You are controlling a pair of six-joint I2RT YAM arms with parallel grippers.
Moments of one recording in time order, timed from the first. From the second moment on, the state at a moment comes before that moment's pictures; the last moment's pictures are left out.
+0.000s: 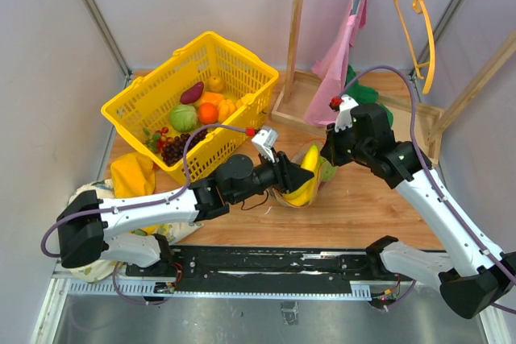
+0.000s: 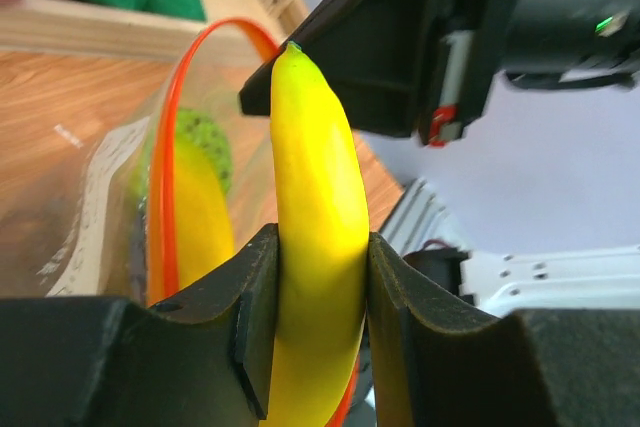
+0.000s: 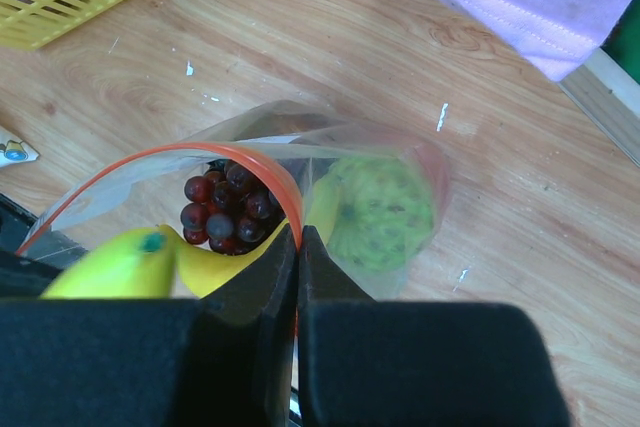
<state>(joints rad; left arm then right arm) -1.14 1.26 0.79 0.44 -0.14 -0.71 0.51 1.04 1.13 -0.77 -0.11 0.15</state>
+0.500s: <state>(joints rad) -1.16 1.31 0.97 0.06 -0.27 -0.55 0.51 1.04 1.14 -0.77 -0.13 0.13</state>
